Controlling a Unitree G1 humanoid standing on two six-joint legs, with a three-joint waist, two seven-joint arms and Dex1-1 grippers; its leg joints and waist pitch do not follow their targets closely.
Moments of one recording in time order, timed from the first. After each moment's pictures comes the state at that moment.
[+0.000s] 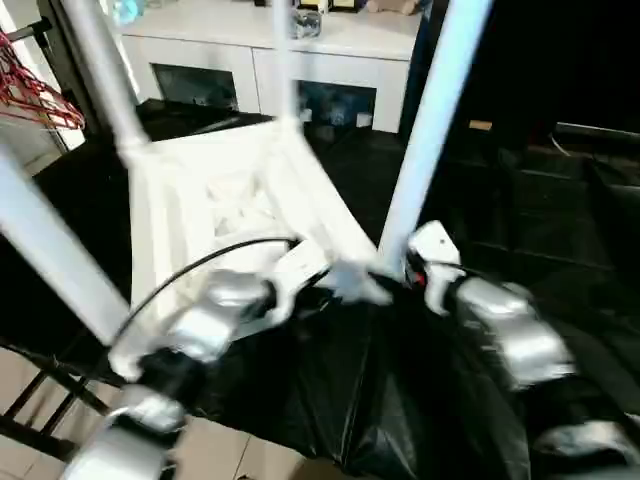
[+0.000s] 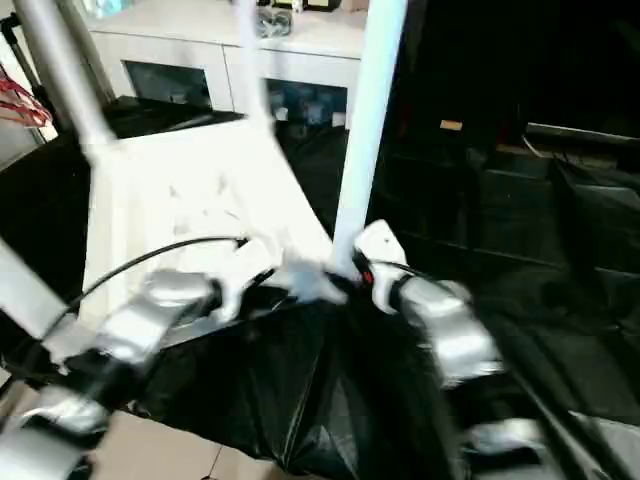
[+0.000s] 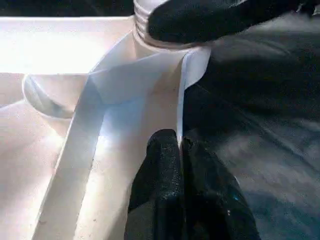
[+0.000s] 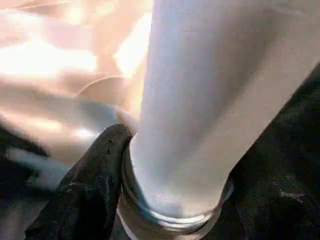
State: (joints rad) left arm -0.60 0.15 -0.31 0.58 0.04 0.26 -0.74; right arm -0.45 -0.19 0.09 0.47 0.04 0.19 0.41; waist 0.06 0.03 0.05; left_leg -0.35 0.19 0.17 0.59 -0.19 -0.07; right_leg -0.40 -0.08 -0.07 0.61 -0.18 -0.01
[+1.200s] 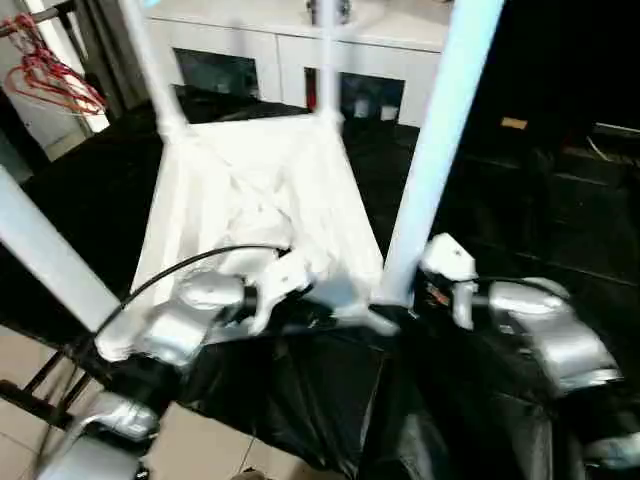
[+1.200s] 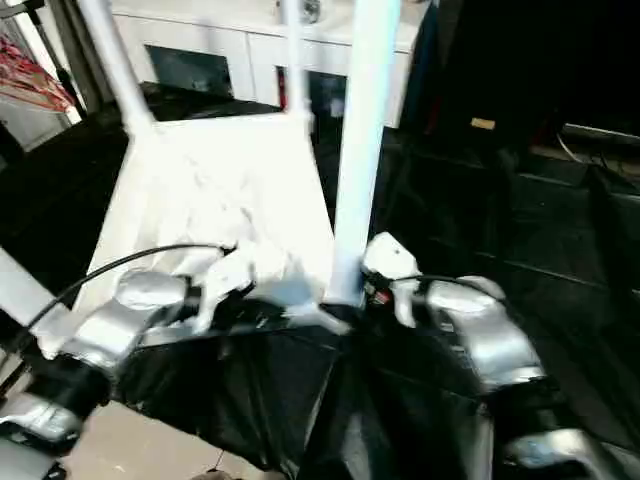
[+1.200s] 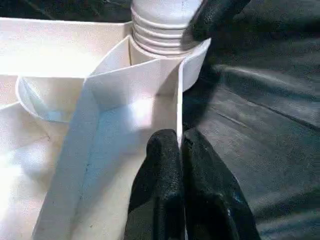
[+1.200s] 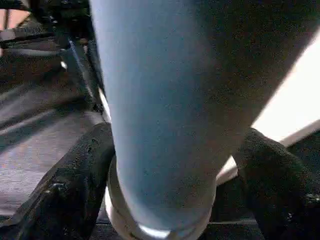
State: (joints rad) left arm -0.52 0.36 -0.32 0.49 -0.05 0.08 -1.22; right arm -0.38 -0.48 0.20 0.28 0.16 0.15 1.08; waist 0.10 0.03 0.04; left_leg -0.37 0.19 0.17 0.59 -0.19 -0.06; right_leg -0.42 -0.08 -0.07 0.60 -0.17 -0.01
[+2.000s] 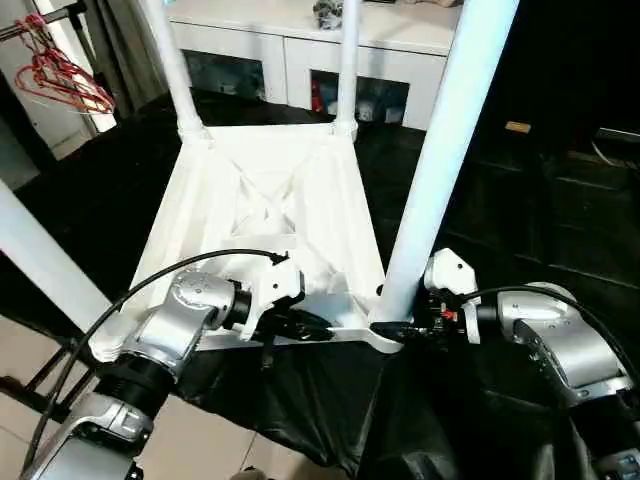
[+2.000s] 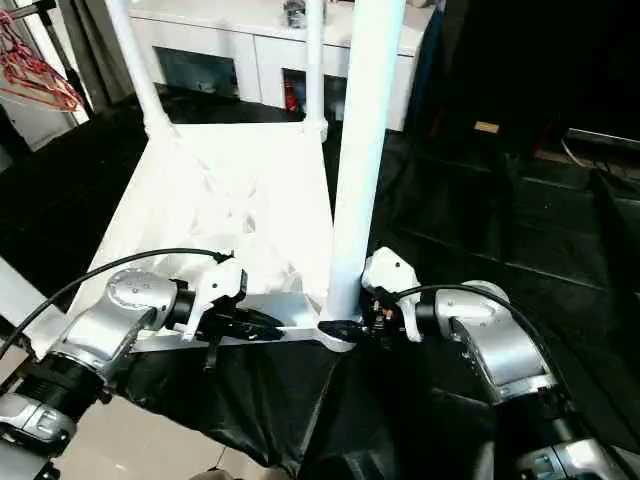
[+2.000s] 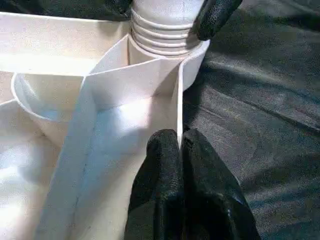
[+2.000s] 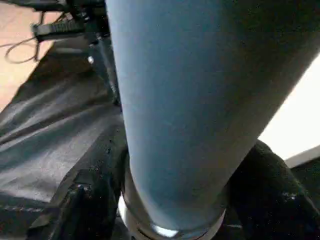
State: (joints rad) left arm -0.52 0.36 -0.32 0.50 -0.06 0.09 -1.26; right arm -0.34 -0.49 0.20 0.21 0.18 0.22 1.13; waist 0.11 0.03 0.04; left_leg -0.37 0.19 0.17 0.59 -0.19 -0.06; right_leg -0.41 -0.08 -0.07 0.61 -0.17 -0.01
